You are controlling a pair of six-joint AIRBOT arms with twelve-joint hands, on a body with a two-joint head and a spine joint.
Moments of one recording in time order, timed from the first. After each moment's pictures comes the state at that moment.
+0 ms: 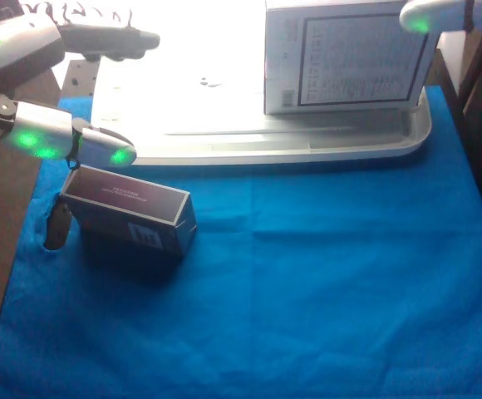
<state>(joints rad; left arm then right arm) 0.72 -0.97 1.35 0.27 -0.79 0.49 -0.56 -1.15 1.64 -0.12 0.73 -0.21</state>
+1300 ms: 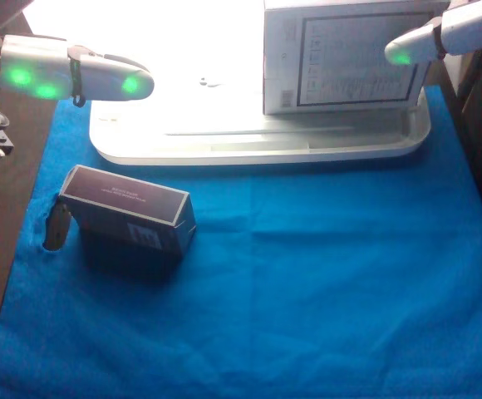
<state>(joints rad) 0.64 -0.97 1.35 0.21 -0.95 0.49 -0.56 -1.27 1.77 -0.15 0.56 -0.16</state>
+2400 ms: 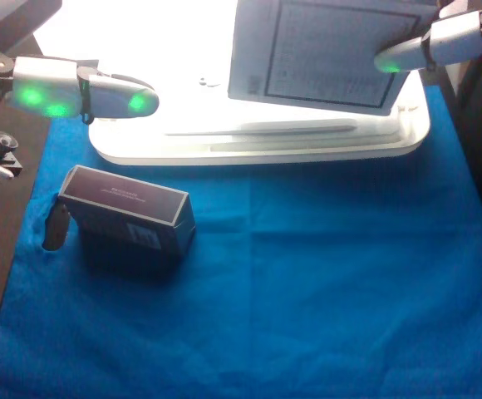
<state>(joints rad) 0.71 -0.99 1.35 0.14 -0.95 0.49 -0.57 -1.25 1.70 -0.25 0.68 -0.04</state>
